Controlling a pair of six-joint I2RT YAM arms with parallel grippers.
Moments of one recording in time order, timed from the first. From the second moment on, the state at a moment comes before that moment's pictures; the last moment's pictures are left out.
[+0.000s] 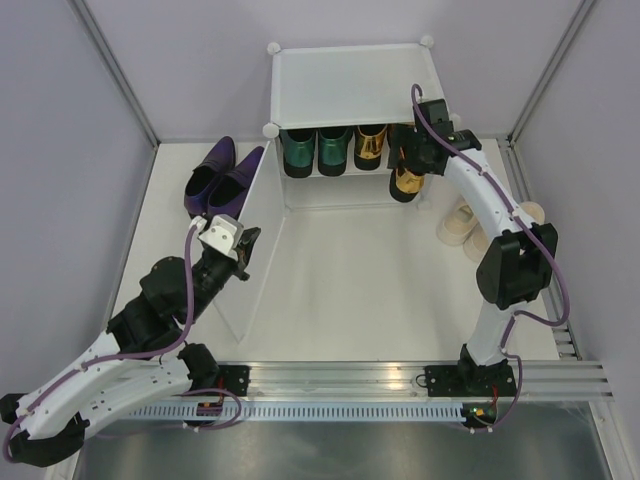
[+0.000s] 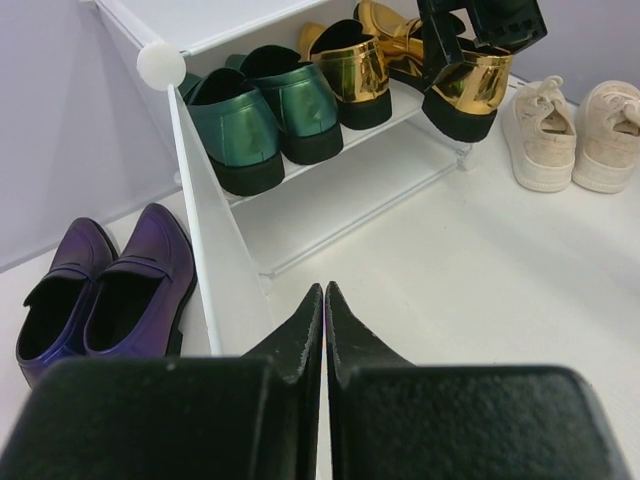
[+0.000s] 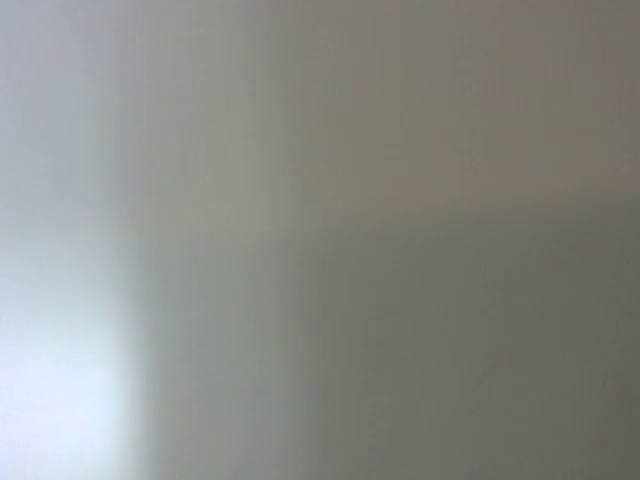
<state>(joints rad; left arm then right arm) -0.93 0.58 0.84 -0.27 -0.39 0.11 0.26 1.86 1.80 -0.74 0.15 0.35</state>
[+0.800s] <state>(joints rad) -0.93 0.58 0.84 -0.26 -0.39 0.11 0.35 1.85 1.91 -0.68 0.21 0.18</state>
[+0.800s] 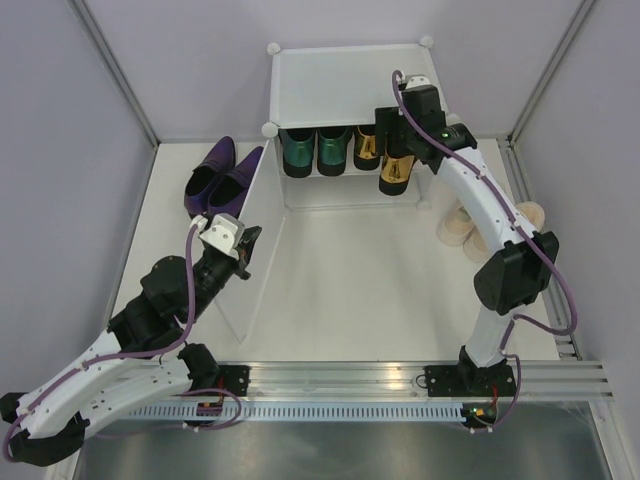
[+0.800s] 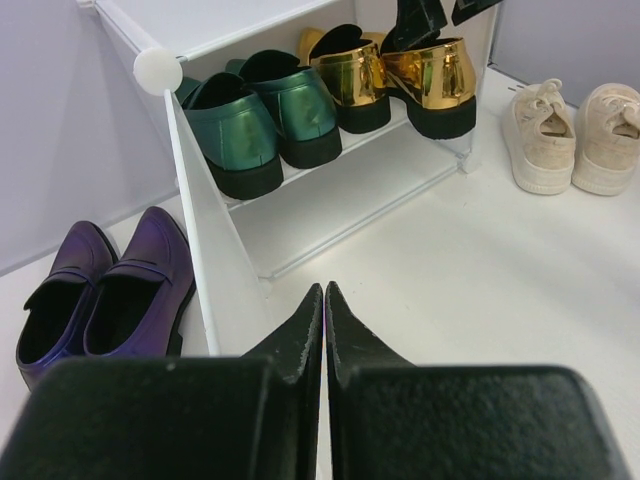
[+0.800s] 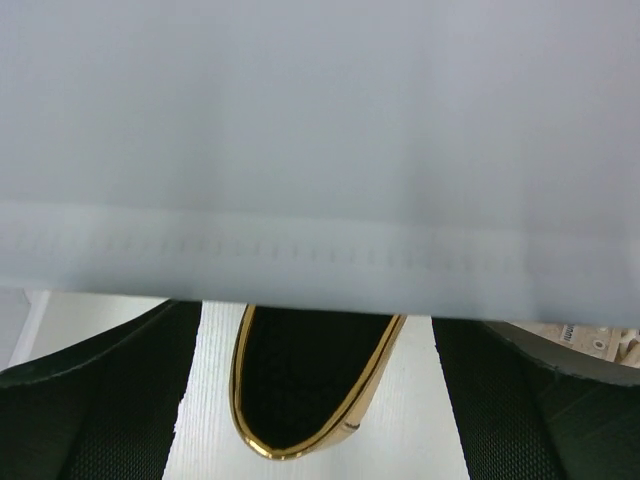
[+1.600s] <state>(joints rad) -0.93 0.59 0.84 -0.26 -0.39 0.11 0.46 1.40 1.21 -0.32 0.26 0.28</state>
